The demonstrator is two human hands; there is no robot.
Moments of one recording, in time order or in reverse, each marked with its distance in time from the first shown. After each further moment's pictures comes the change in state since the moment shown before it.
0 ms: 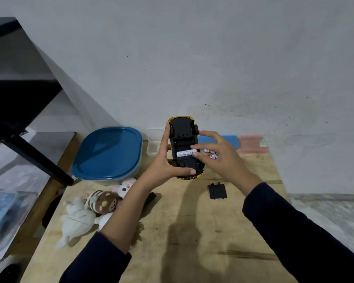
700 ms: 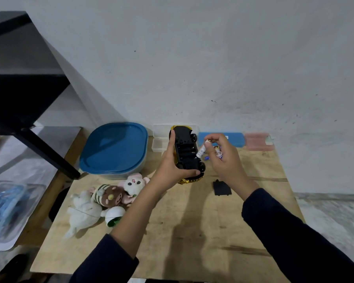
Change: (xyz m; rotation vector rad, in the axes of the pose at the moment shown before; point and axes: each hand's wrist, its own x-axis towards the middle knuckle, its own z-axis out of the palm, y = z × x) left_hand -0.009 -0.015 0.013 0.100 0.081 -0.134; right_hand -0.011 -0.003 0.023 0.228 0.165 0.002
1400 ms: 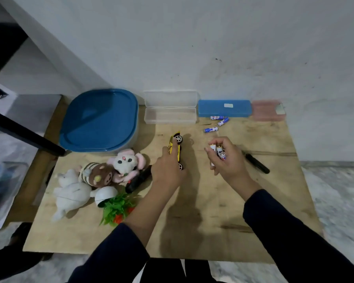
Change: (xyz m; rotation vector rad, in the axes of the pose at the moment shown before) left_hand 0.008 -0.075 0.043 0.941 0.038 -0.282; right_hand -0.040 0.062 0.016 0.175 -0.071 0.298
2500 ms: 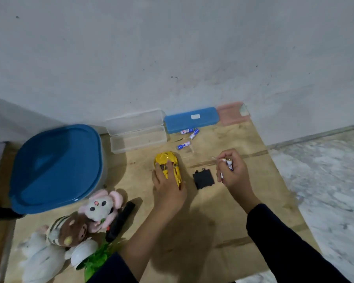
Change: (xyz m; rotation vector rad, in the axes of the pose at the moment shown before) left_hand 0.026 0.042 0.023 -0.208 -0.171 0.105; right_hand 0.001 0.031 -0.044 0.152 0.393 0.159
